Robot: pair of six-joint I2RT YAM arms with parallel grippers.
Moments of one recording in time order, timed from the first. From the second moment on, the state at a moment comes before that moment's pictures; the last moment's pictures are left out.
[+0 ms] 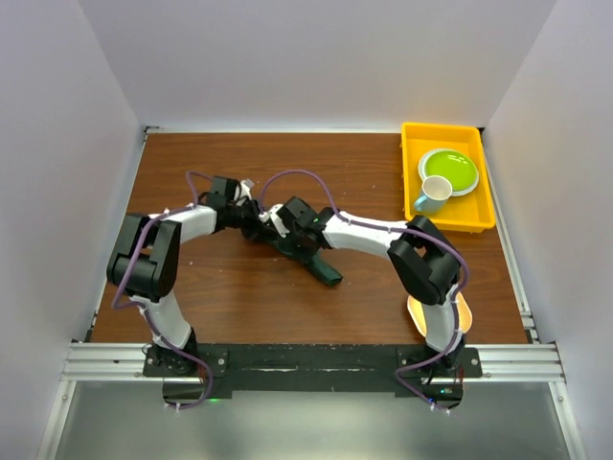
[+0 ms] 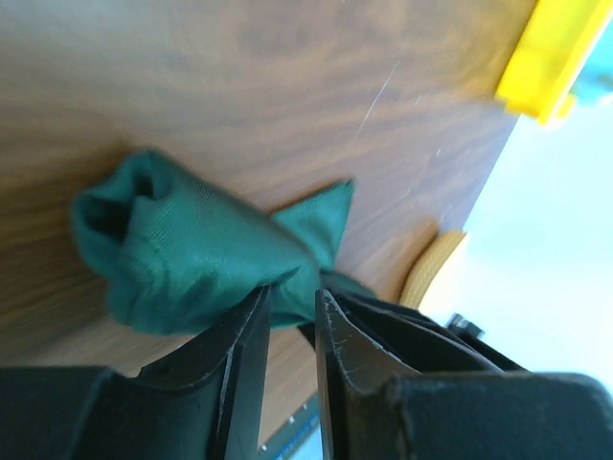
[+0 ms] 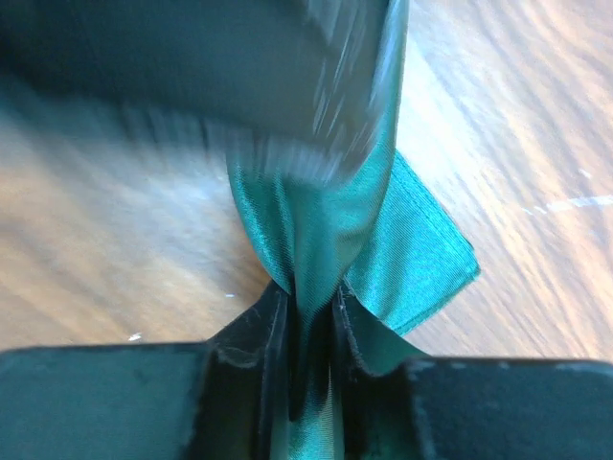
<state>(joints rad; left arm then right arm) -0.25 1.81 0.95 -0.10 0.67 -0.82 0.89 1.99 1.39 -0.49 0.08 -0.04</state>
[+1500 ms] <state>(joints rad) -0.29 1.94 0.87 0.32 0.68 -0.89 0.49 2.16 1.44 -0.57 -0.91 0.18</state>
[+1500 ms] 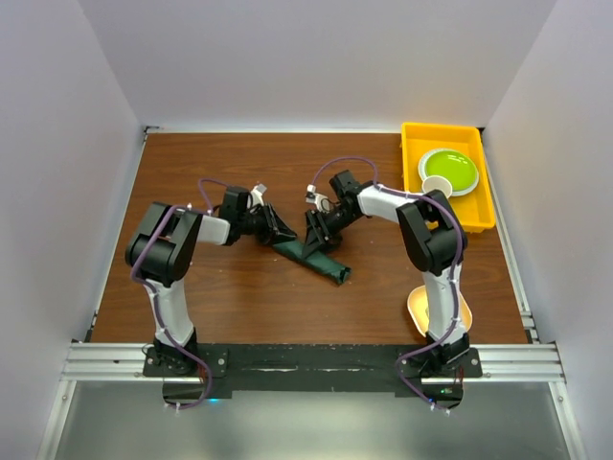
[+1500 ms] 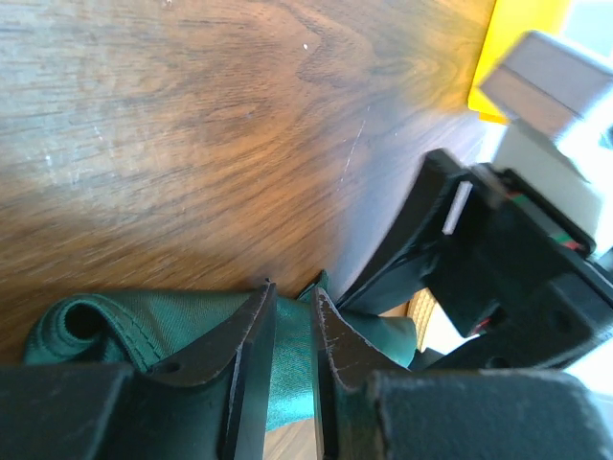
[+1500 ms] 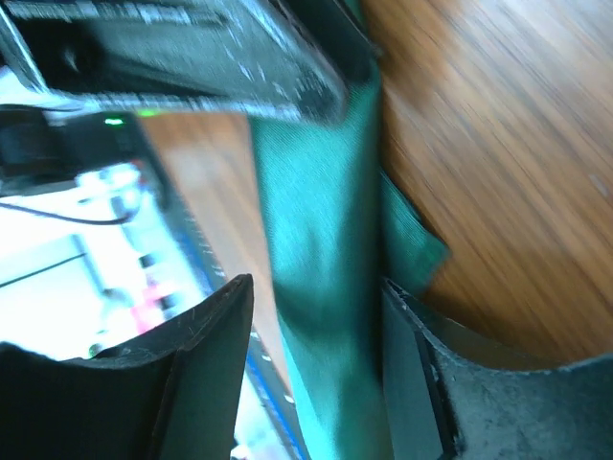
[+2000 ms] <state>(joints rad) -0.29 1.95 0.92 0.25 0.69 -0.85 0.53 1.88 1.28 -0.71 -0.42 0.03</state>
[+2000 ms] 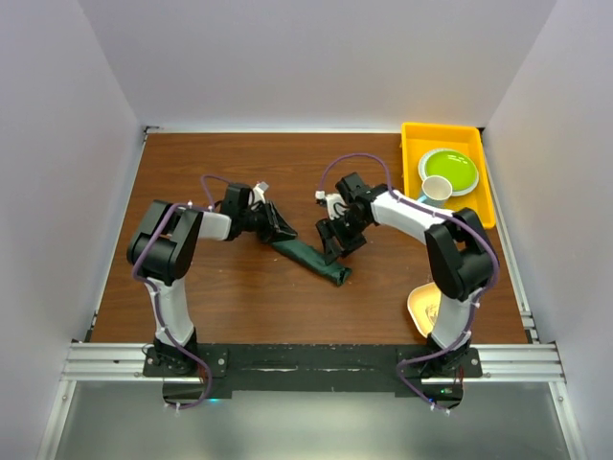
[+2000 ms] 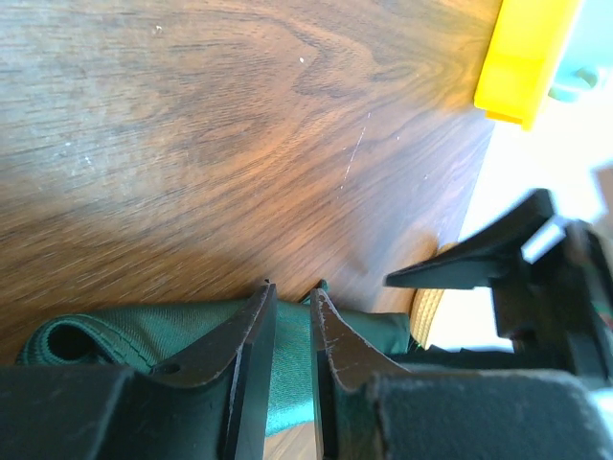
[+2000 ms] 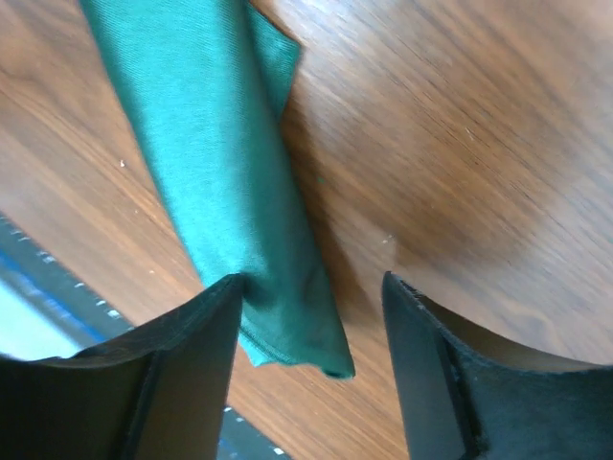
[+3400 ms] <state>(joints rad) -0.16 1.78 1.08 -0.06 0.67 -0.76 0.61 2.16 1.49 -0.44 -0.65 0.17</state>
